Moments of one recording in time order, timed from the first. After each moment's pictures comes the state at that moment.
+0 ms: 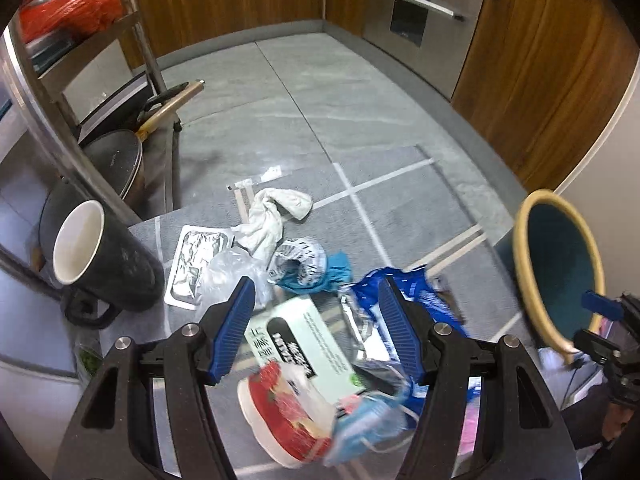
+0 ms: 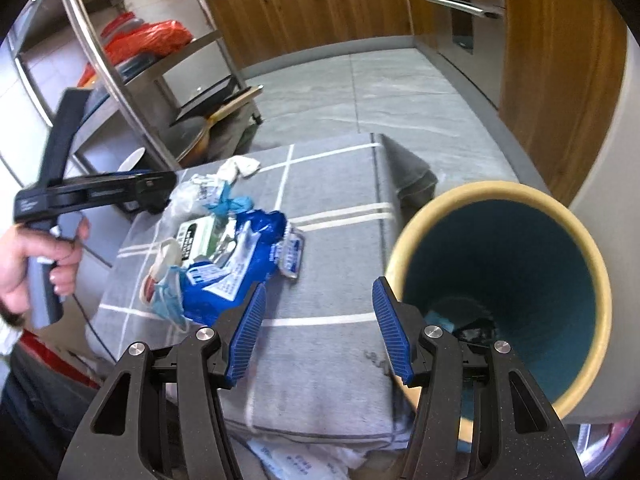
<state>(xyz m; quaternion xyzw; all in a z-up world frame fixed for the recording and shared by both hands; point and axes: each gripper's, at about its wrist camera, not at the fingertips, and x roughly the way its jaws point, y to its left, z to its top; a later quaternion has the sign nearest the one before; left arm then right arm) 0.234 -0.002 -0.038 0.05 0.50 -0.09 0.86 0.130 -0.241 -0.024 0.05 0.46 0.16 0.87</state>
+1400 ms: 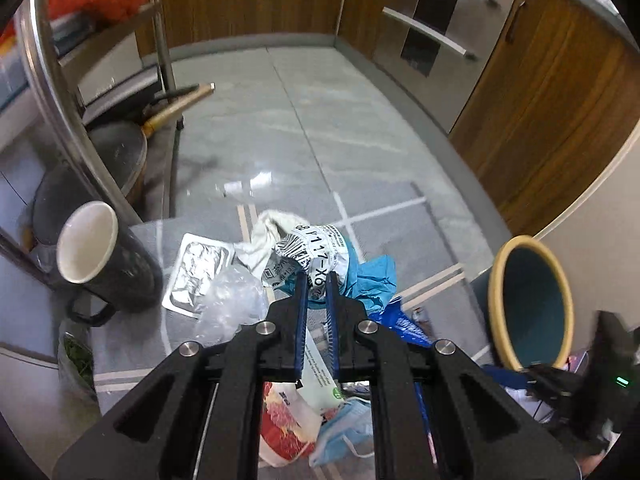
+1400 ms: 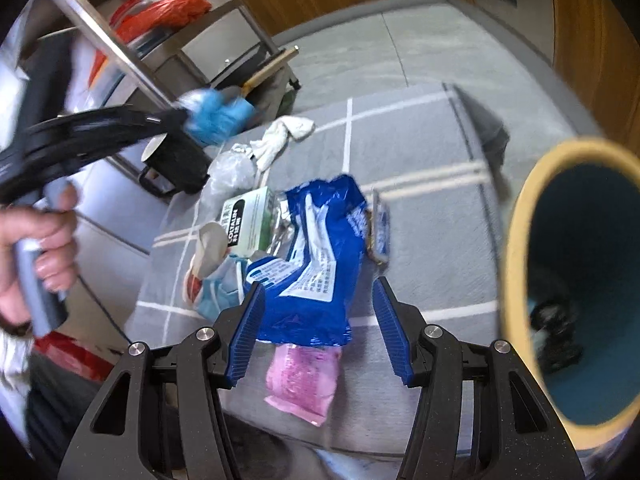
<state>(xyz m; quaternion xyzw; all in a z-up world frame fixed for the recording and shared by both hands) 0.232 0.019 0.001 -0.03 0.48 -0.09 0.87 0.158 -0.189 -0.066 0.12 0.52 0.23 0.81</state>
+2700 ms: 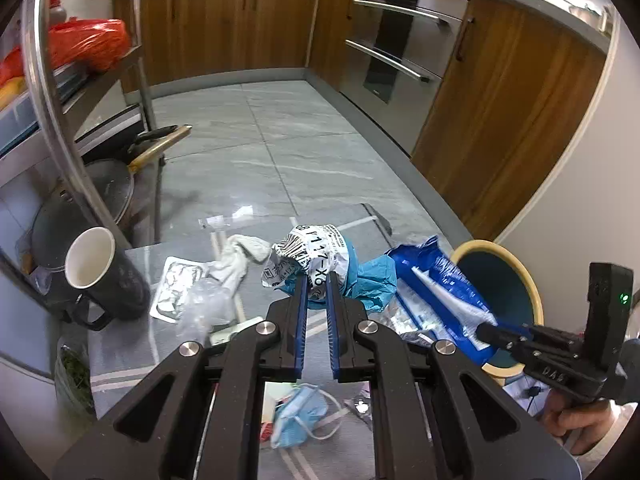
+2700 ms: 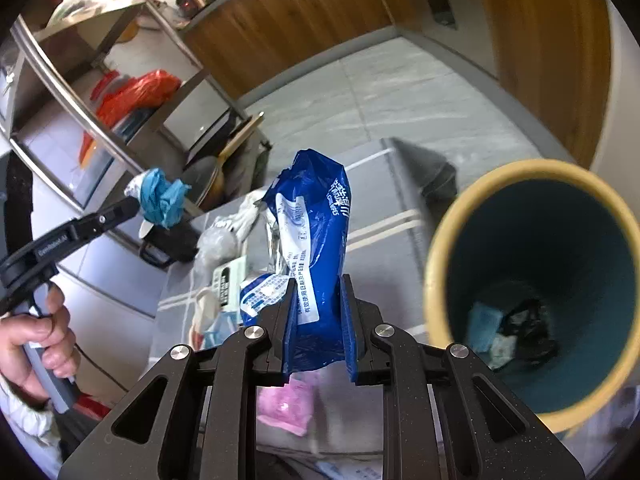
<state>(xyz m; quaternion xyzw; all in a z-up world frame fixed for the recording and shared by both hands) 0.189 -0.012 0.036 -0.02 0.43 -0.13 0.89 0.146 -0.255 -0.016 0.17 0.45 0.16 0.86</state>
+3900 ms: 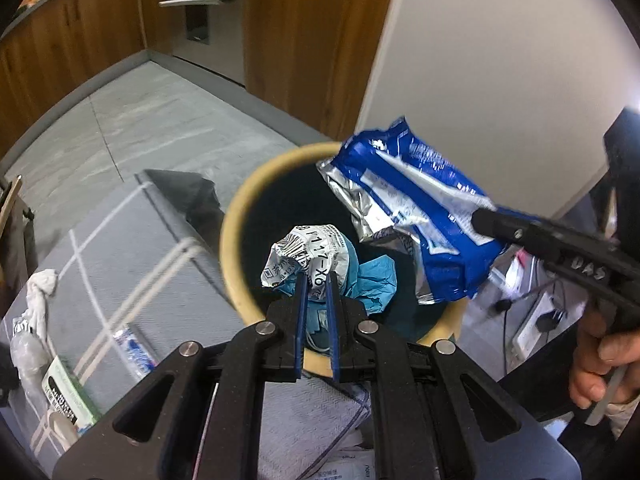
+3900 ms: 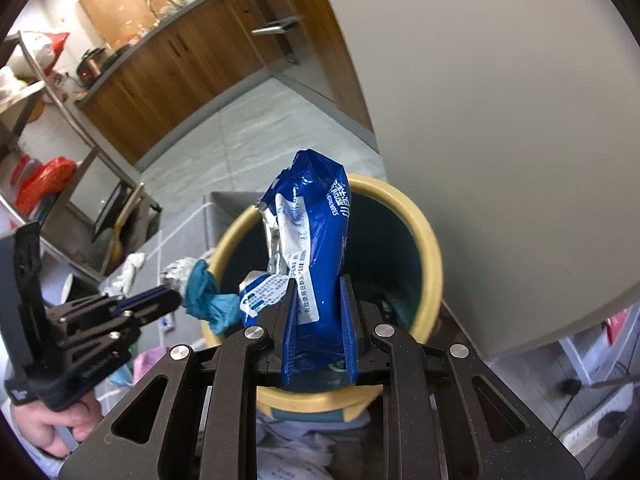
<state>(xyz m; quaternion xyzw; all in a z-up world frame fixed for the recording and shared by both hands) 0.164 -0.257 -0.051 0.12 0.48 -0.32 0.81 0.085 -0.422 -0.026 0.21 0.43 -0.04 0.88</state>
